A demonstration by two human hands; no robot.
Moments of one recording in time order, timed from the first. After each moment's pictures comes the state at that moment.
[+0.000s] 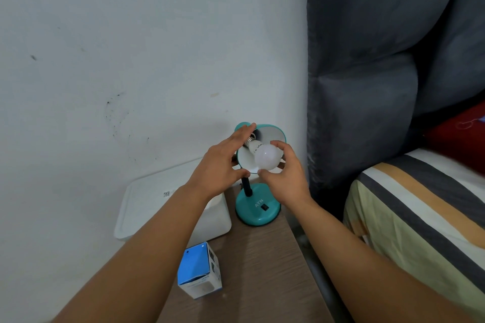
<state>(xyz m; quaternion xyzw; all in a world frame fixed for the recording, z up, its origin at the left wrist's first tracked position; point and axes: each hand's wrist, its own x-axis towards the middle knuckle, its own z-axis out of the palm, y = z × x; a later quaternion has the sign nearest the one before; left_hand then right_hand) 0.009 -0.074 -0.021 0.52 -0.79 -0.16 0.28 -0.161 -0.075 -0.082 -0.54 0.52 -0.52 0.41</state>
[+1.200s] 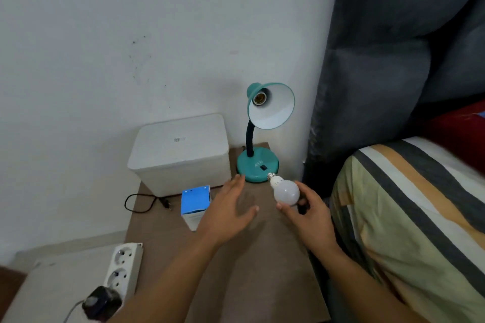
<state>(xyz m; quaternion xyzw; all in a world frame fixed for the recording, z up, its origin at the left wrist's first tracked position) -0.007 0.085 -0.147 0.67 -0.68 -0.20 0.22 -0.218 0.057 -0.186 -0.59 0.55 -0.45 0.39</state>
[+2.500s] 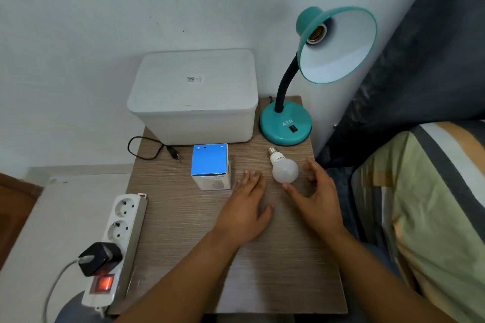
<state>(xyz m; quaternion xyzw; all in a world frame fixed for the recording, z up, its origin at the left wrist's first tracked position) -0.004 0.100 -0.242 0.68 -0.68 -0.23 0.15 -0.185 0.030 -0.238 -0.65 0.59 -0.29 0.38</state>
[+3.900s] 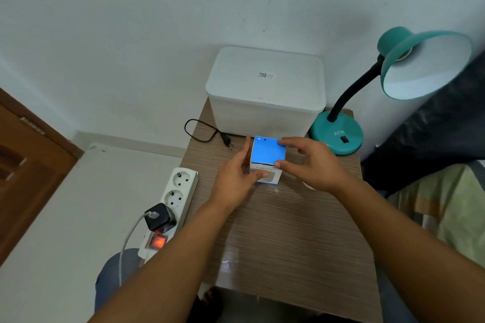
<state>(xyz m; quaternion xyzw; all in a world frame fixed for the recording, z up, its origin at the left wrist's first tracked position) 0.095 0.126 -0.209 0.70 -0.39 -0.36 0.47 -0.069 0.004 -0.152 -0.86 0.37 -0.11 0.33</state>
